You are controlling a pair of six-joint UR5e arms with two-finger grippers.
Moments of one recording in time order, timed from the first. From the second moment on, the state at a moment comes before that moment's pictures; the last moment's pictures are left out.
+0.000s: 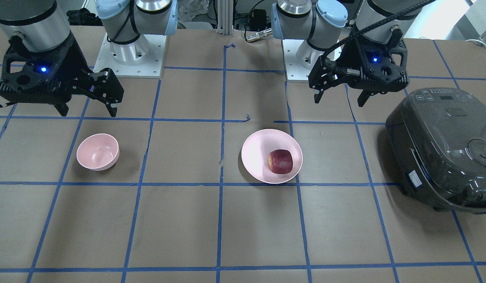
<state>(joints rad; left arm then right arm) -1.56 -1.60 -1.47 -1.61 1.56 0.06 1.56 -1.49 1.42 -1.57 -1.58 0.02</state>
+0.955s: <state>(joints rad) -1.57 -1.59 -1.47 -1.62 1.56 0.05 1.56 -1.49 1.43 -1.57 -1.57 0.07</state>
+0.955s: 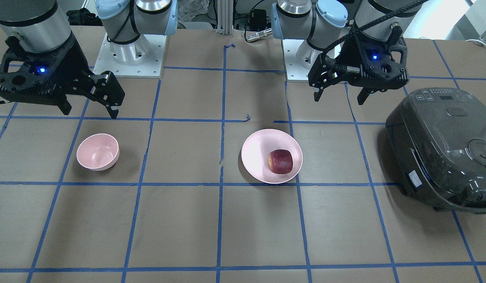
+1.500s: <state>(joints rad) -1.57 -1.60 -1.48 -1.62 1.56 0.05 1.56 -1.49 1.43 -1.57 -1.58 0.07</state>
